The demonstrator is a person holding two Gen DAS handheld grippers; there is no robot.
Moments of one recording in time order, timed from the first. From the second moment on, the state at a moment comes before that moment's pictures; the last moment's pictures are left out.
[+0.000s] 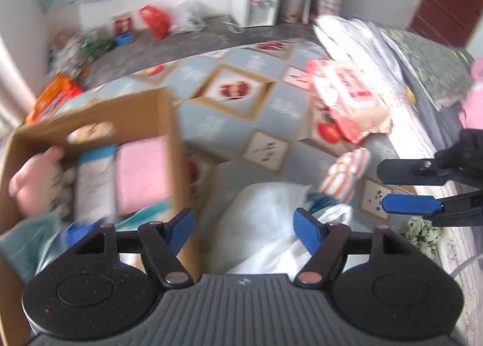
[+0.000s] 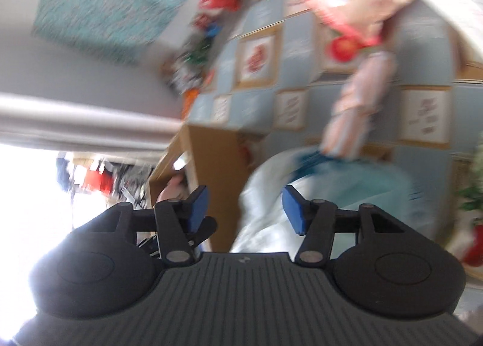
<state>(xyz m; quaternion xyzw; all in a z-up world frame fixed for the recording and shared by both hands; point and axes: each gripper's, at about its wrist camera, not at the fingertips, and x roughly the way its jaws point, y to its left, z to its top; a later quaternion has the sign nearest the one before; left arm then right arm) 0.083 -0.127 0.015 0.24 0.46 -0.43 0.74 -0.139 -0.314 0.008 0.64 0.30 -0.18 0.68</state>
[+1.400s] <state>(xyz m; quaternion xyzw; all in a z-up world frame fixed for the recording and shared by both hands) 0.065 -0.262 -0.048 0.25 0.55 -0.54 0.58 -0.133 -0.419 -0.137 0.75 0.26 -0.16 0.59</state>
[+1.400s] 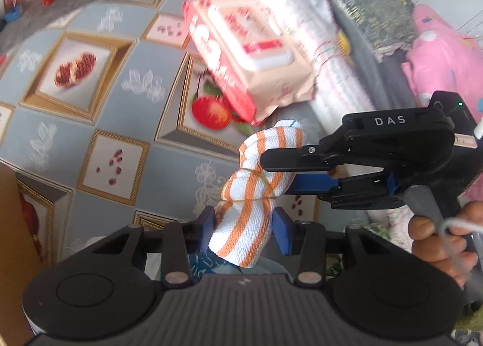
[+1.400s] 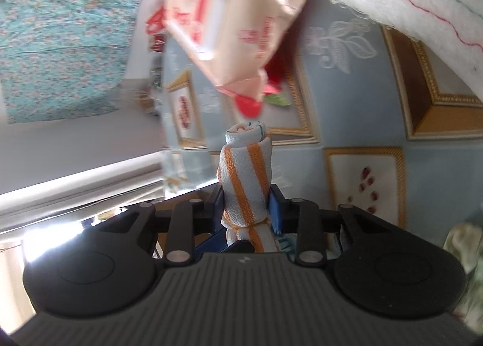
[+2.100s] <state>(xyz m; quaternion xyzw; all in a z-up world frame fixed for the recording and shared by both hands) 0.112 -0.062 0.091 0.18 0.55 -0.48 0.66 -0.062 -0.258 -0.008 0.75 0.26 -0.01 0.61</state>
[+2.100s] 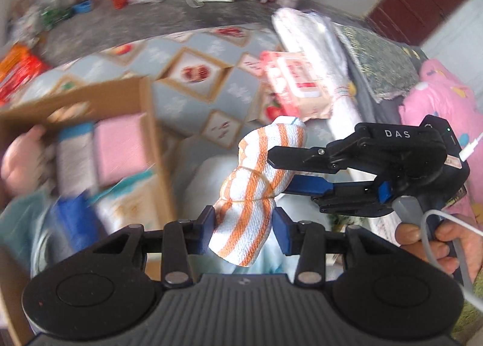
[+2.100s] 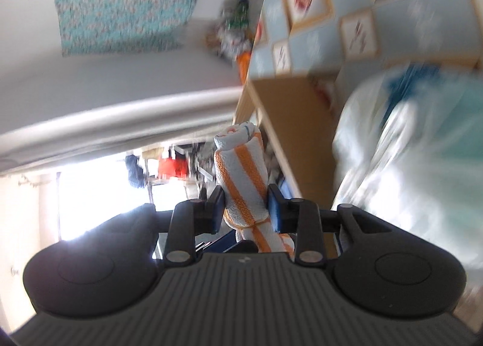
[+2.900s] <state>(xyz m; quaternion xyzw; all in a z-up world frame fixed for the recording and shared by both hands) 0.176 0.139 0.011 0.05 0.63 -0.31 0.71 0.110 -0.080 -0.021 0.57 0.50 0.06 0.64</state>
